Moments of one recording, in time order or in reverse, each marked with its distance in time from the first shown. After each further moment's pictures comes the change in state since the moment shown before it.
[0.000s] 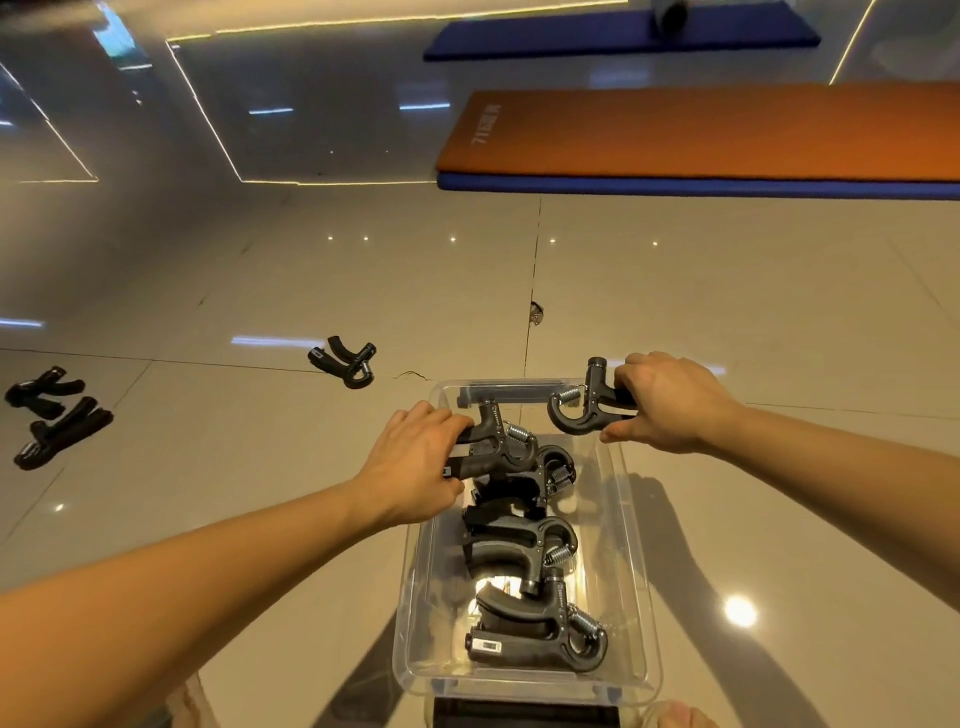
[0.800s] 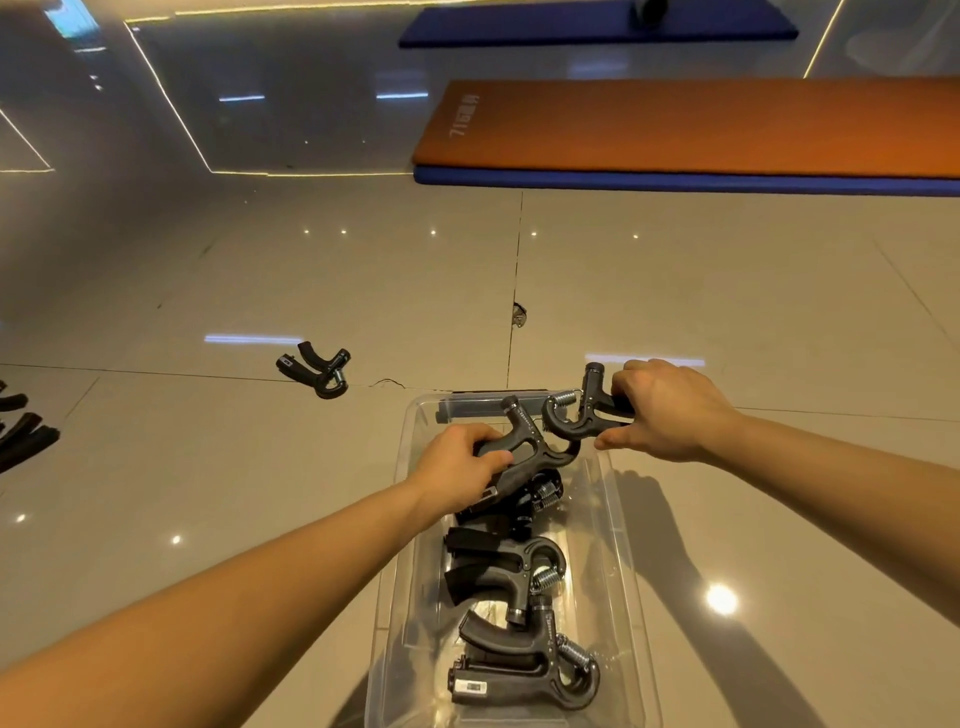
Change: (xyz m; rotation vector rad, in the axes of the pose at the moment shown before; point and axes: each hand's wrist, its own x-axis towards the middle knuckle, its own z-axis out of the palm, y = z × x) left_hand 0.059 0.039 0.032 -0.834 -0.146 -0.369; right_hand 0.016 0.018 0.008 0.045 -0.014 0.057
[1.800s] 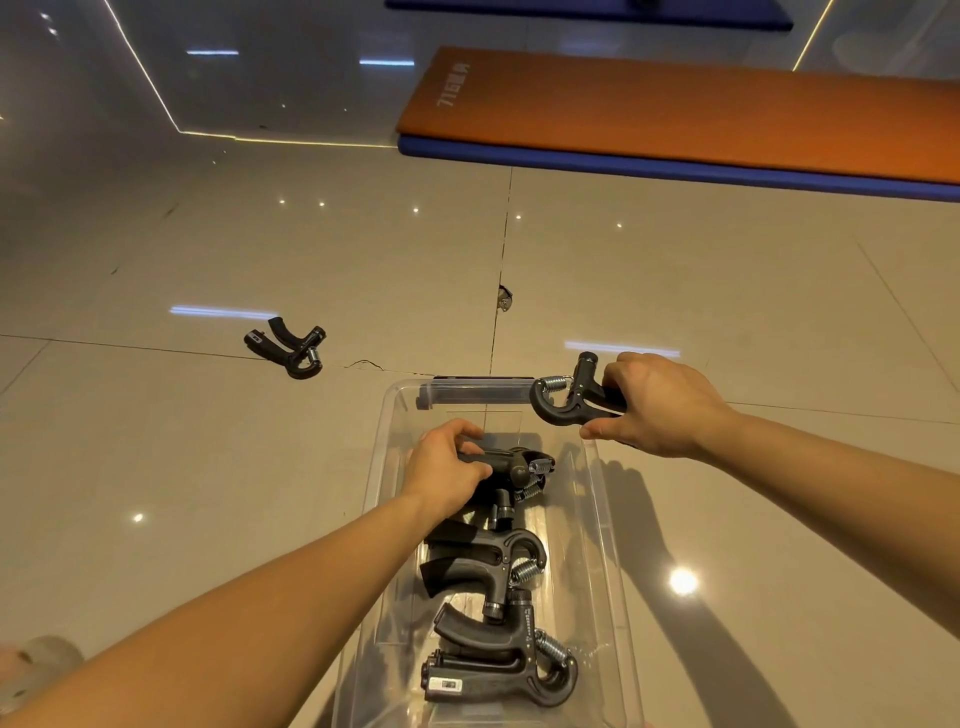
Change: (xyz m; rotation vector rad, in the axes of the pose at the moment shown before) left_hand 0.029 -0.047 0.038 -0.166 0.157 -0.068; right_hand 0.002 -0.001 0.003 0.064 -0.019 0.032
